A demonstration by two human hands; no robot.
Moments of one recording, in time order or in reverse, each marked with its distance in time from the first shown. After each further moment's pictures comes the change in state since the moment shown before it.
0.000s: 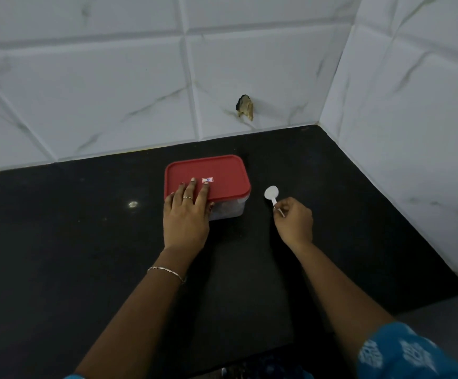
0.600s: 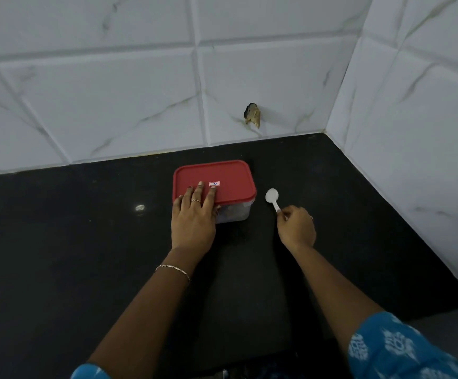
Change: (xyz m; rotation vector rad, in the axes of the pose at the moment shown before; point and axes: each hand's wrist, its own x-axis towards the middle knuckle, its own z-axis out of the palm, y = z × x) left_hand 0.000 0.001 0.000 0.034 -0.055 -0.009; right_hand 0.007 -0.003 0.009 -0.229 -0.008 0.044
